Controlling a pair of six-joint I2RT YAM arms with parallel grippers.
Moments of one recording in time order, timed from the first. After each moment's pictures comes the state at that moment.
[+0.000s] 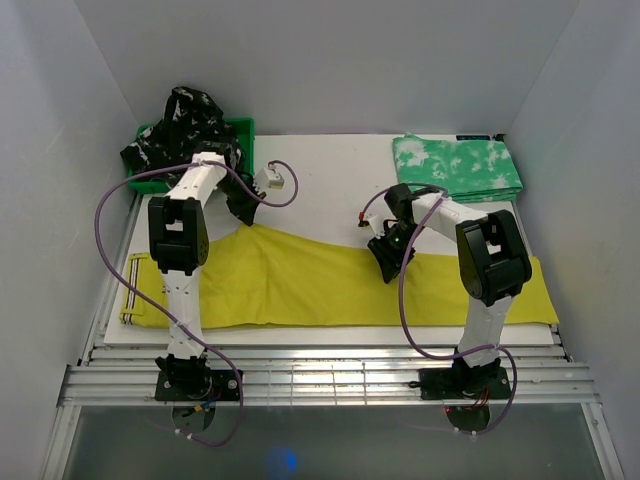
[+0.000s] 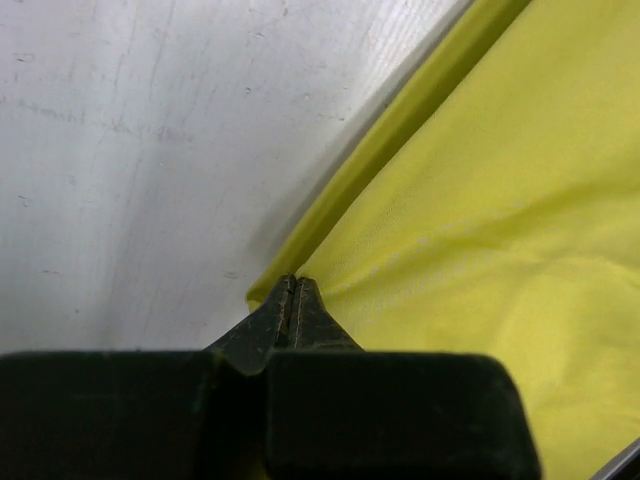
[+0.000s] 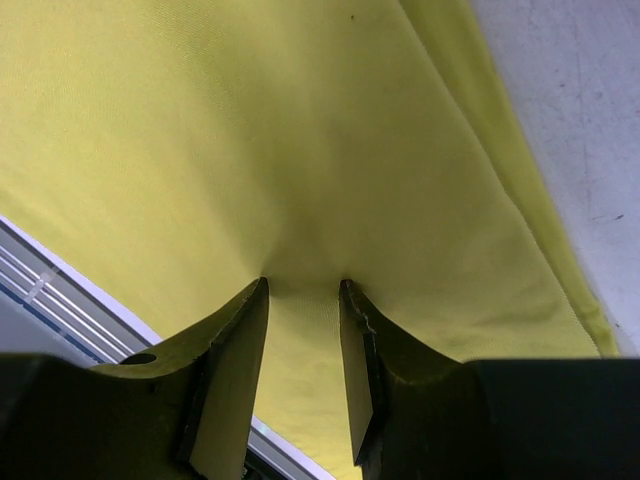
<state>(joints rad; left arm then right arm) -0.12 2.26 1.96 -1.20 0.41 1.01 0.38 1.92 1.27 -0.93 -0.39 -0.45</state>
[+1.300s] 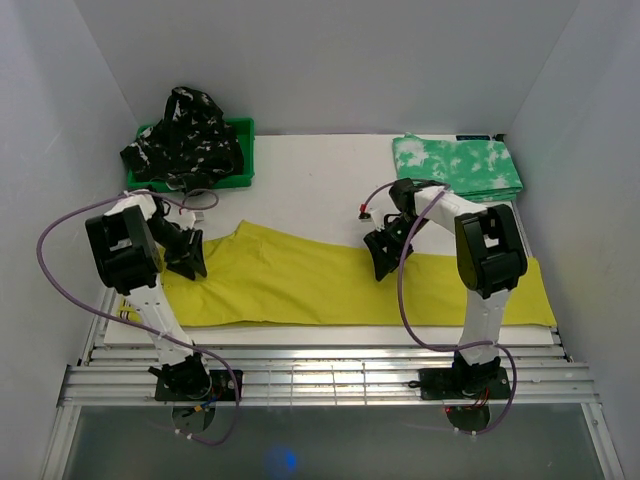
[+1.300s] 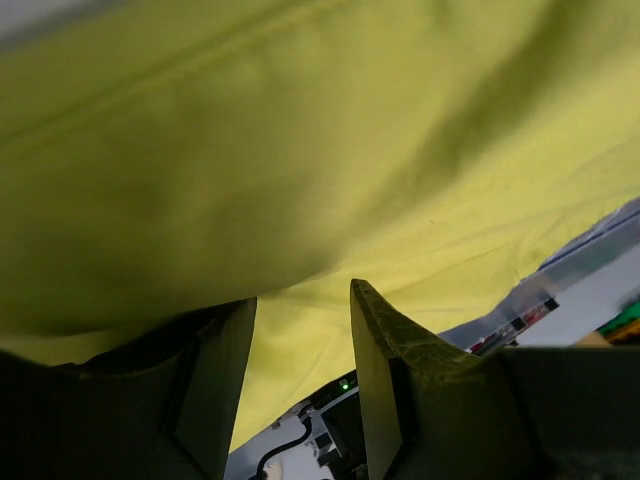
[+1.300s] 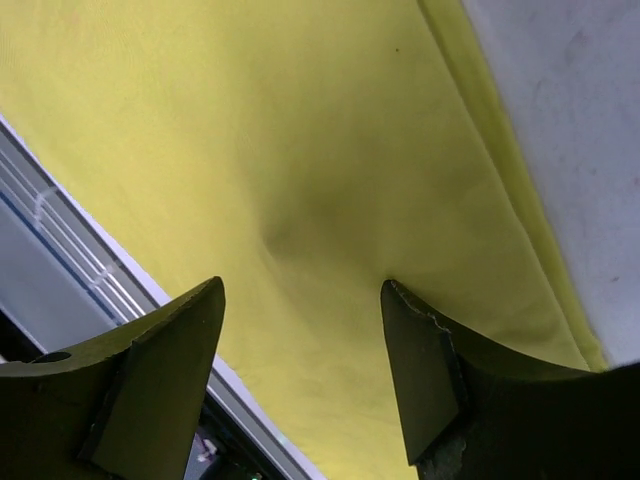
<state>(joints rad) 0.31 2.05 1.39 -1.18 0.40 0.46 0.34 1.97 1.34 -0.98 -0.55 -0.51</state>
